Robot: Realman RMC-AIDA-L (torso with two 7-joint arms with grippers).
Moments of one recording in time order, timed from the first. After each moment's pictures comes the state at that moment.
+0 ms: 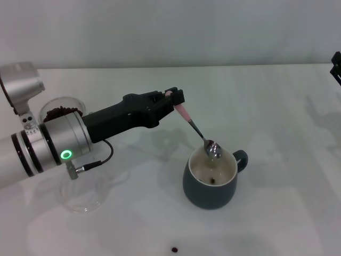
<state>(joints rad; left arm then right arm) -0.73 -2.09 1.20 0.19 1.17 1.33 -1.30 0.46 2.01 -0.18 0.04 -1.20 -1.29 0.30</state>
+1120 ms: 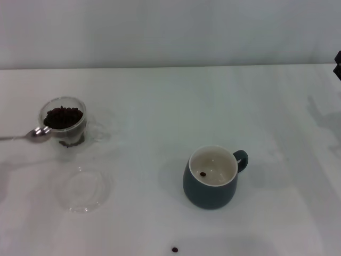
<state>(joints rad) -0.14 -2.07 1.19 0.17 0.47 1.54 -1.49 0.45 2.01 -0.18 0.02 -1.20 -1.30 0.30</state>
